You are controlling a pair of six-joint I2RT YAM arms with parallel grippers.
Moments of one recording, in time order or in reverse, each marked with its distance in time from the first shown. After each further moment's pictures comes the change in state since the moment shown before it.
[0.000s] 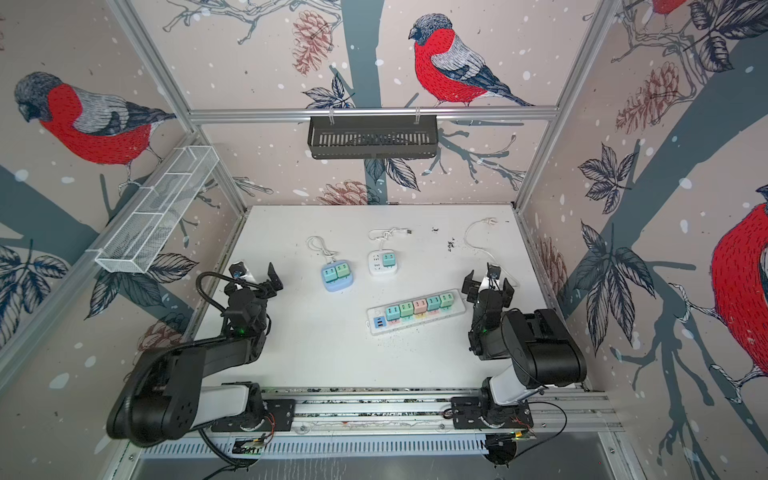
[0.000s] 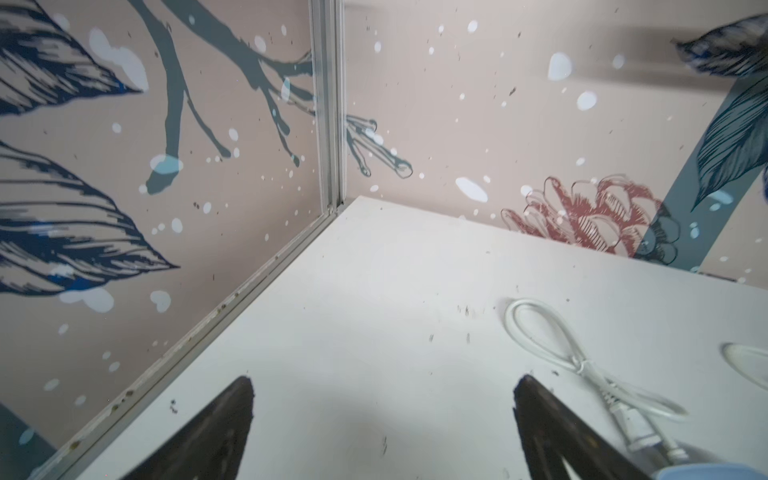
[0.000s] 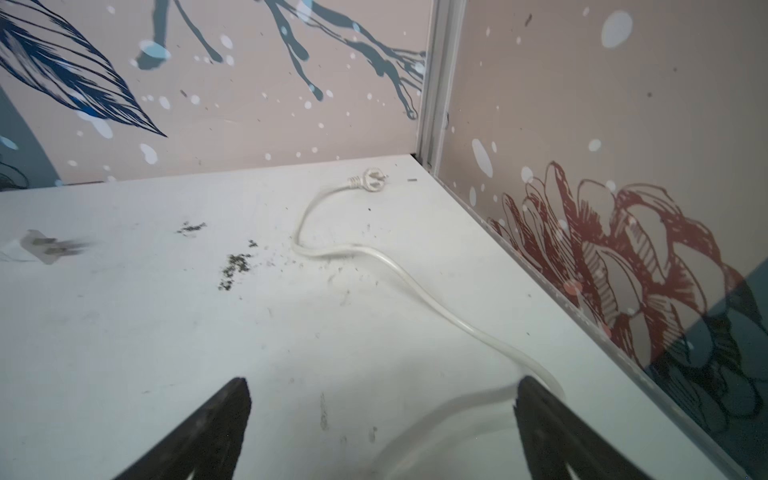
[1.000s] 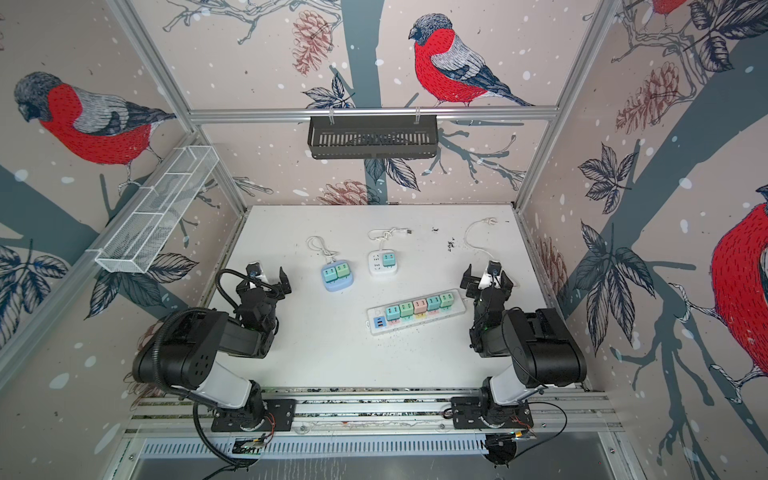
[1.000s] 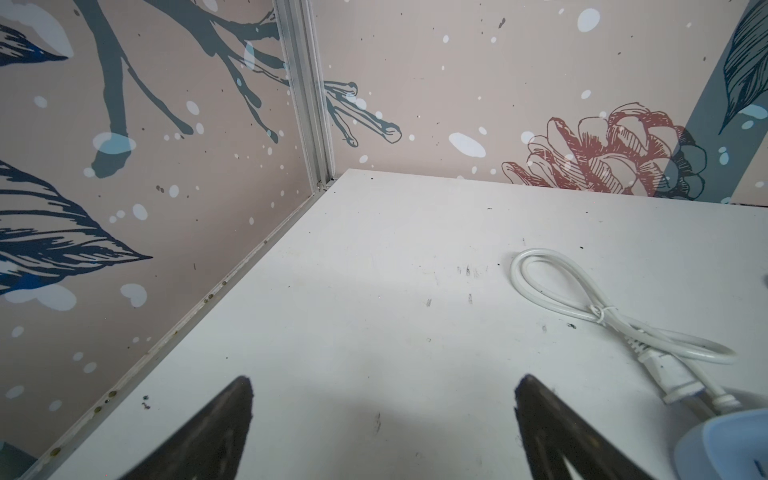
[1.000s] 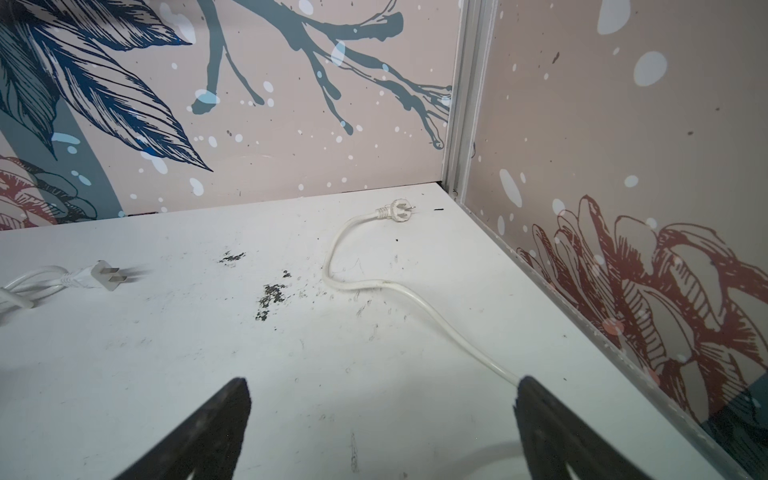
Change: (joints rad) left arm -0.043 0.209 0.013 0.183 -0.004 0.089; right arm -0.026 0.001 0.019 0.023 -0.081 -0.002
